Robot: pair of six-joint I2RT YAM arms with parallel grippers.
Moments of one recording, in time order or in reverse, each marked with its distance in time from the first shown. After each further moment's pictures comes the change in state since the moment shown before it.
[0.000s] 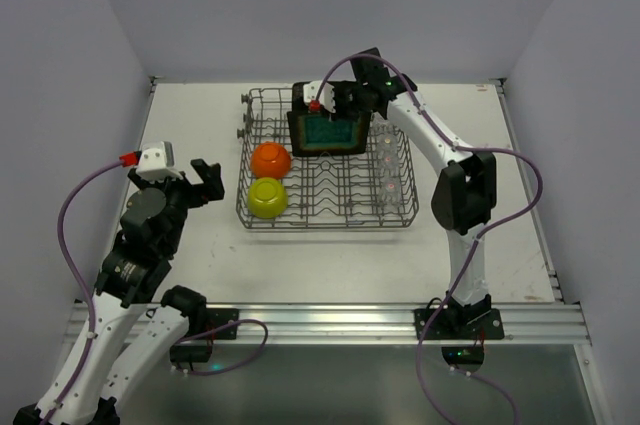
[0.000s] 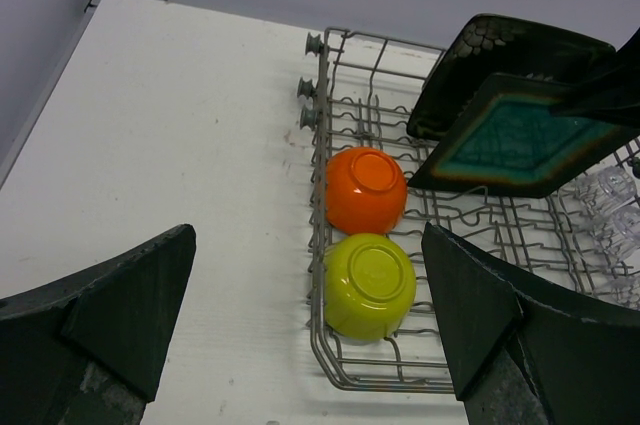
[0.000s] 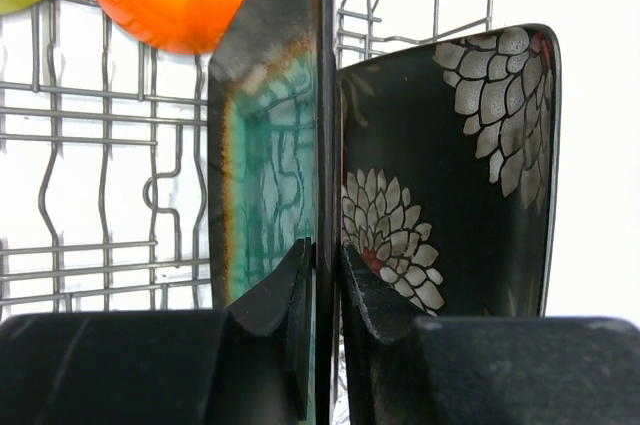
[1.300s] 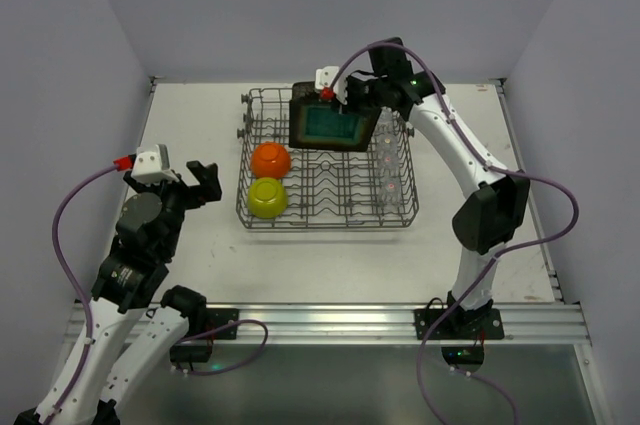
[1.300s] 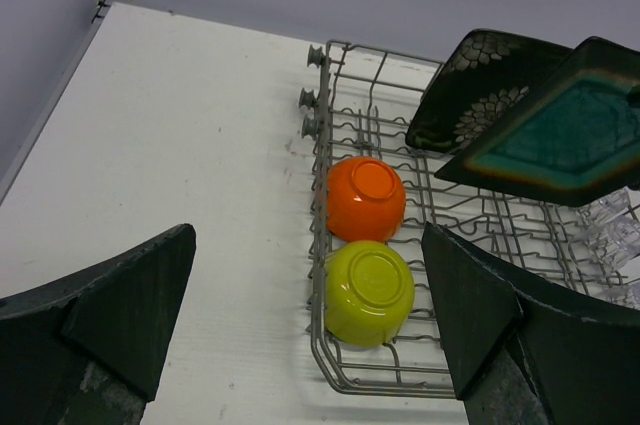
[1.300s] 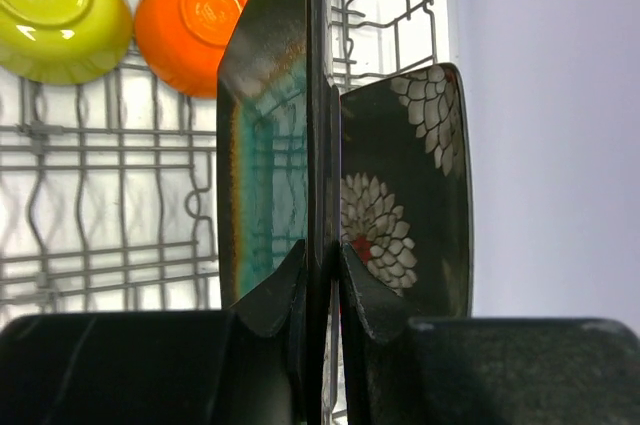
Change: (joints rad) left arm -0.004 -0.031 0.000 0.000 -0.015 0.000; right arm -0.002 -0.203 -0.063 -0.030 -0.052 0.092
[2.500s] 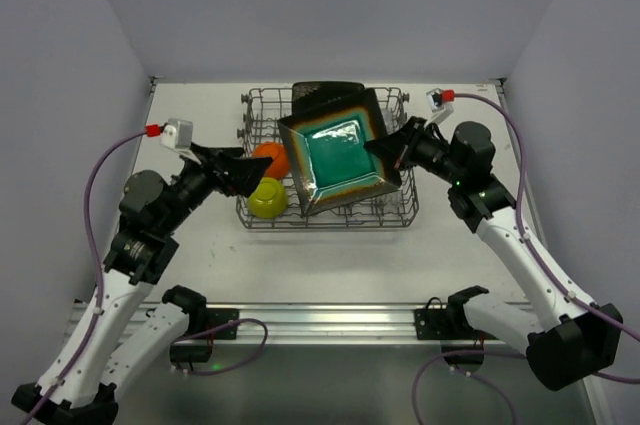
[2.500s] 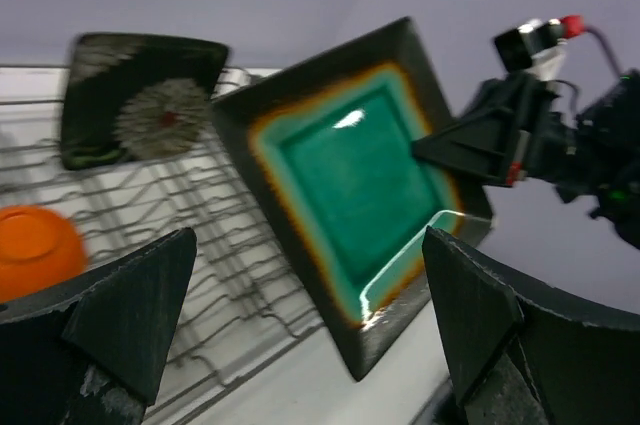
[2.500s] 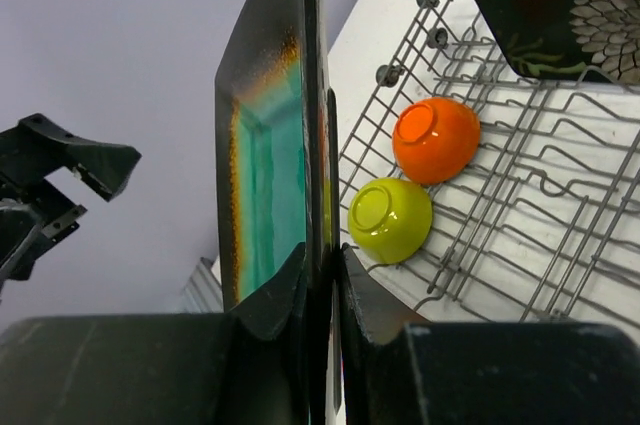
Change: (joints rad) left arm 0.000 0.137 0.066 0.225 0.570 -0.217; right arm -0.106 -0.834 -0.996 0.750 0.048 1.741
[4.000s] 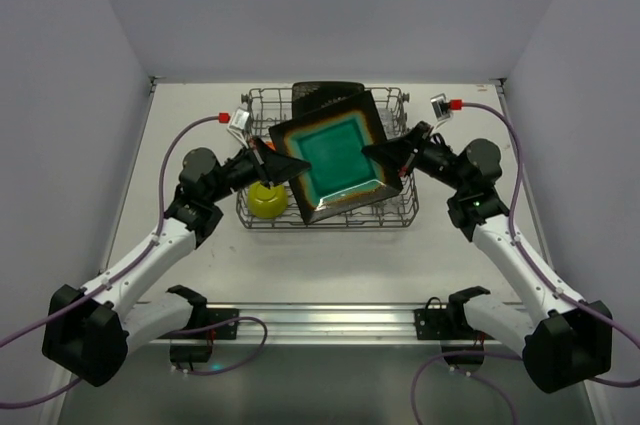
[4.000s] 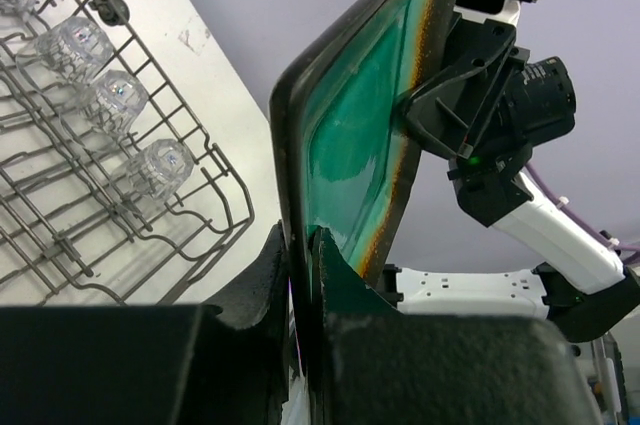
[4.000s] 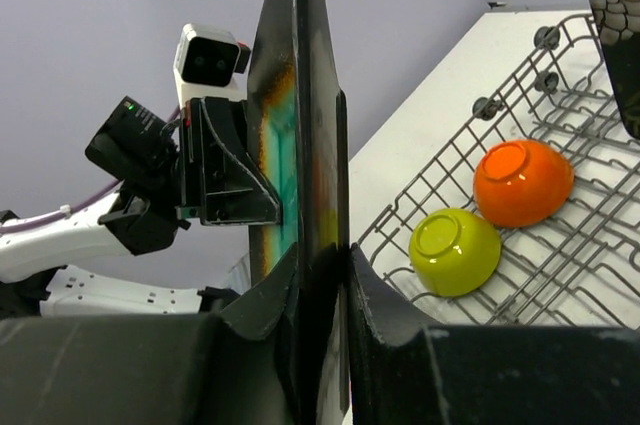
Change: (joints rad) left arm -0.040 0.442 -0.161 0.660 0.435 -0.480; right arm -0.063 -0.043 -0.222 0.491 -0.225 0.156
